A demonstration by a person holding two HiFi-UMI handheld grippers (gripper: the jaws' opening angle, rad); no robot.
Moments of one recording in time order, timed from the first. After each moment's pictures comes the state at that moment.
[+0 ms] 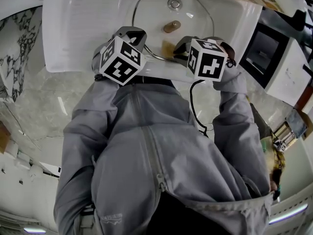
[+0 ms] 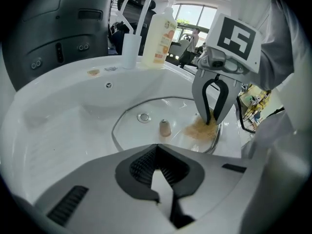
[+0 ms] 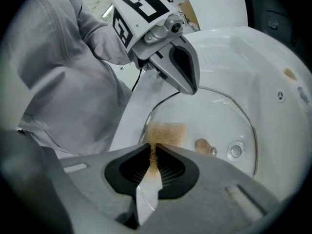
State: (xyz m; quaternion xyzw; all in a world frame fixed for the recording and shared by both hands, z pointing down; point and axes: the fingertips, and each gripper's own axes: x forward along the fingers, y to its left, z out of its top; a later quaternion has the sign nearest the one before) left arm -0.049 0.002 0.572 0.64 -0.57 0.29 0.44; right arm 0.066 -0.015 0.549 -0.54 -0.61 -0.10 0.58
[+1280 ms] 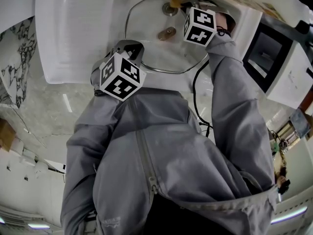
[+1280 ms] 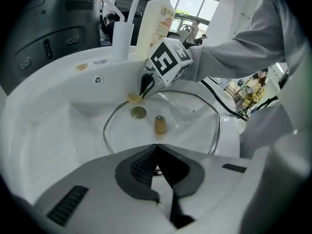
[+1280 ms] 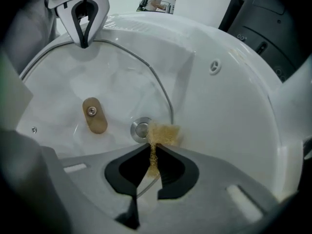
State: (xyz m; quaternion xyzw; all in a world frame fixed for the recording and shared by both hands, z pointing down) left arm -0.033 -0.006 0.579 0.63 -0.53 0.32 0.47; right arm -0.061 -0.172 0.663 -0.34 -0.69 -0.33 0.55
